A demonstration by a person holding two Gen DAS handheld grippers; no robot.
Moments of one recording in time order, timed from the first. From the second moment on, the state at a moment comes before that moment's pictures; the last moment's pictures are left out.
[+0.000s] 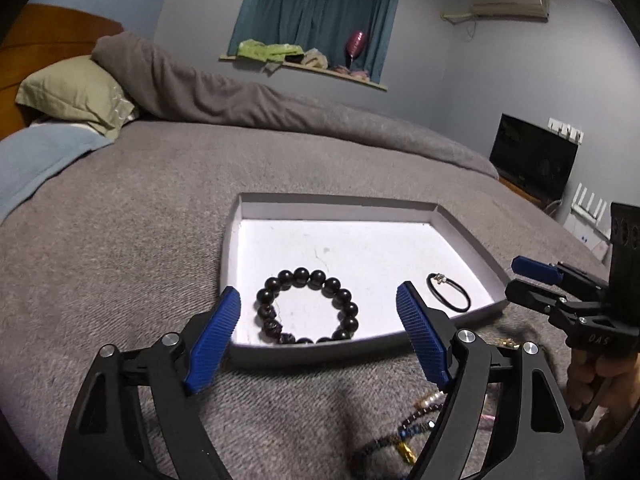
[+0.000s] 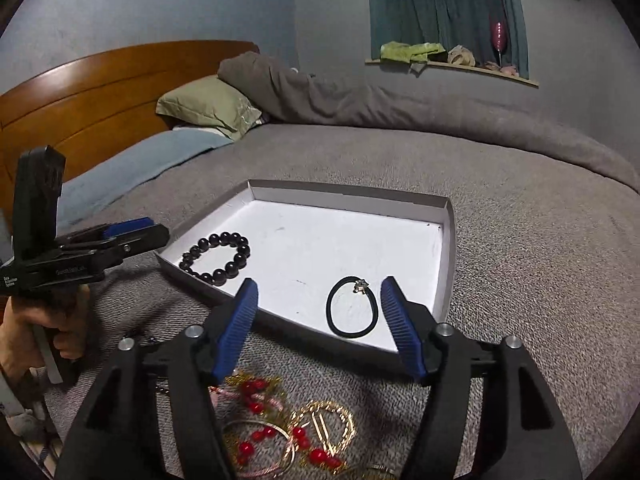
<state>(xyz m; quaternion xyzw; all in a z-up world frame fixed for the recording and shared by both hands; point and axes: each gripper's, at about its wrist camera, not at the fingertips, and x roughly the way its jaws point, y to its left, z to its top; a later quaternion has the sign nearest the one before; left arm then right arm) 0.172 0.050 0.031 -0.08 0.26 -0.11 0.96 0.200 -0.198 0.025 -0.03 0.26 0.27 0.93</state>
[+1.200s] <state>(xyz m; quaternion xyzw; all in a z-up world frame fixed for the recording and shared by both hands) 0.089 0.016 0.001 0.01 0.28 -0.16 0.95 0.123 -0.198 0.012 -0.02 0.27 0.29 0.92</state>
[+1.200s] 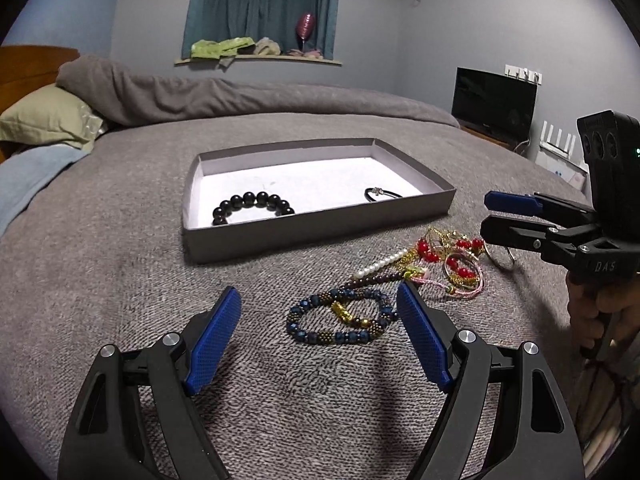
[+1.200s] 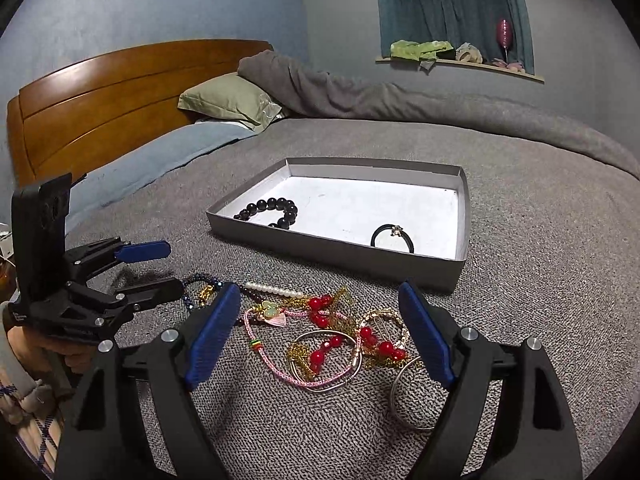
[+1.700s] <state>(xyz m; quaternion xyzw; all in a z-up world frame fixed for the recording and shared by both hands) 0.087 0.006 -0.002 0.02 0.28 -0.18 0.94 0.120 -0.192 0.010 -0.03 0.27 0.30 0.91</state>
